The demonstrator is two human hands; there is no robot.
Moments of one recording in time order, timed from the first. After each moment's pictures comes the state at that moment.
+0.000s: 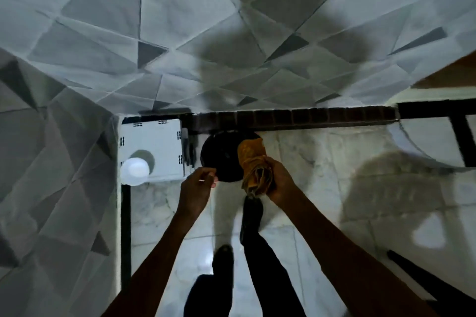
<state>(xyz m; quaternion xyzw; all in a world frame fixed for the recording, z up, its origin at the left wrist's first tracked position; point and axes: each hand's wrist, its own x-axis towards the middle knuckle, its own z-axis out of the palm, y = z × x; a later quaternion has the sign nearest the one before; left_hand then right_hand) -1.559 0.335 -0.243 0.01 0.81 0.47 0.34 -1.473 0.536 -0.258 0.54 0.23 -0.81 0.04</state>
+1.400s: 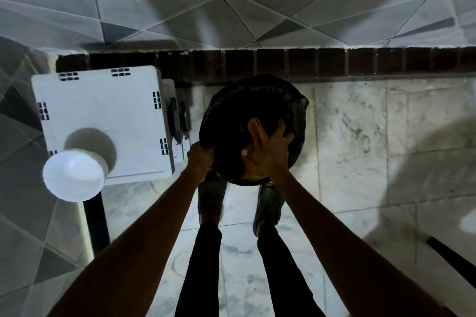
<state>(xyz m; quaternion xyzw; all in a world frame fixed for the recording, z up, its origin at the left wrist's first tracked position) -1.681 0.370 -0.620 -0.21 0.79 0.31 0.48 -1.588 0.510 -0.583 0.54 0.70 -0.42 0.18</state>
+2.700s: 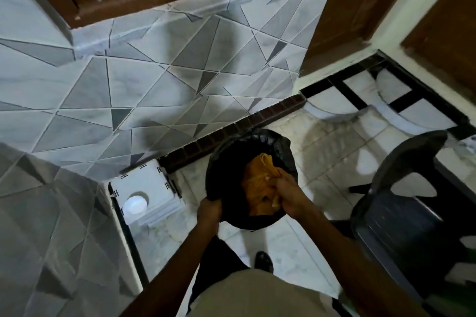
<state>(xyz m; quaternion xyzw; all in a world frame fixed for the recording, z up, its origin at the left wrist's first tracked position) -1.385 0.277 -0.077 -0.04 0.80 0.37 0.48 -1.233 0.406 -0.028 0.56 0.41 -0.70 -0.14</state>
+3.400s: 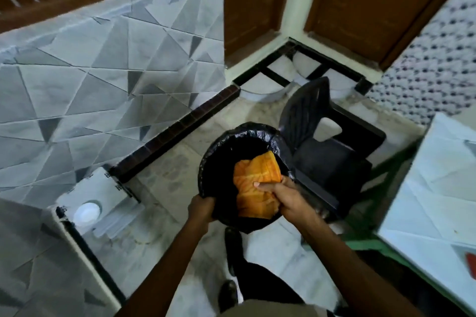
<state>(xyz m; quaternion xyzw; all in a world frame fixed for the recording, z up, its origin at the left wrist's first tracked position) -1.176 0.179 -0.030 0.12 0.78 0.33 0.52 -0.969 0.242 0.016 0.58 0.30 -0.71 -0.28</state>
